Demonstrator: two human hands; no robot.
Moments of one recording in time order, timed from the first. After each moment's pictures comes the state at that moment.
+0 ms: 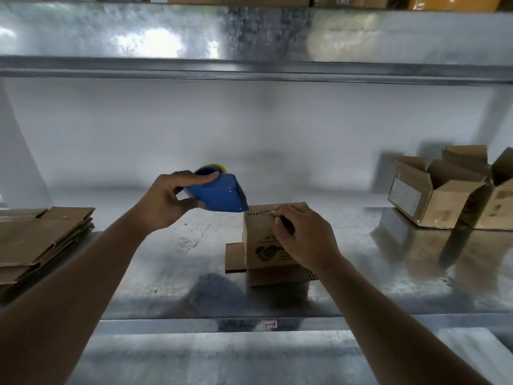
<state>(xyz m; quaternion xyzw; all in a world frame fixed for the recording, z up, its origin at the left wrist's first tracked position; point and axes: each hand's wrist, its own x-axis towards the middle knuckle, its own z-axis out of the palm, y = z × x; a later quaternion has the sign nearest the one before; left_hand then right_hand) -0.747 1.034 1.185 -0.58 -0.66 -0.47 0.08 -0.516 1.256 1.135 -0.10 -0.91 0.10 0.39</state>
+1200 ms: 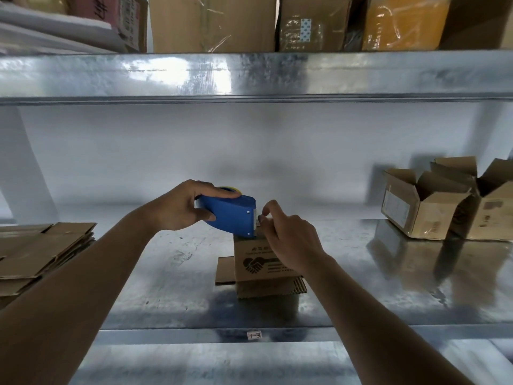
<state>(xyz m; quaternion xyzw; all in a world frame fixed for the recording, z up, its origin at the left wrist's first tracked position) -0.707 1.061 1.232 -0.61 -0.73 -0.32 -0.02 -0.518 1.258 1.163 -0.12 -0.94 0.09 0.29</state>
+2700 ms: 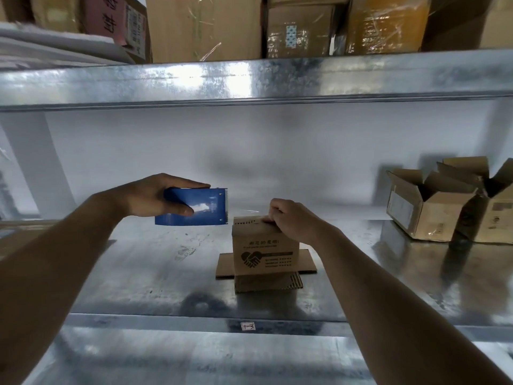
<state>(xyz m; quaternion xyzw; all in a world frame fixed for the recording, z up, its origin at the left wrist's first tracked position) -0.721 1.010 1.261 -0.52 -0.81 -0.27 -0.07 -0.506 1.282 1.204 -0.10 -0.94 0.30 0.14</state>
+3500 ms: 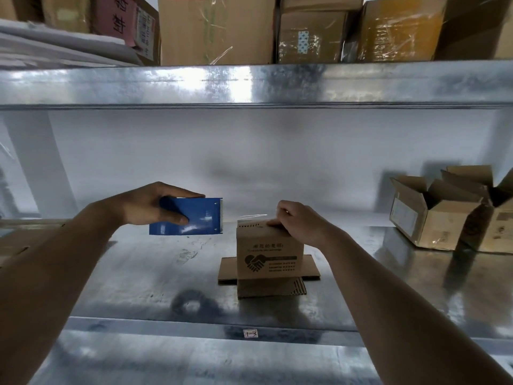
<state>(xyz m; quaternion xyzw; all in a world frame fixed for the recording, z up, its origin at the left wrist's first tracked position) -0.723 0.996 1.249 -0.49 -0.81 -0.31 -0.09 -0.508 1.289 1.208 -0.12 -0.93 0.33 0.14</state>
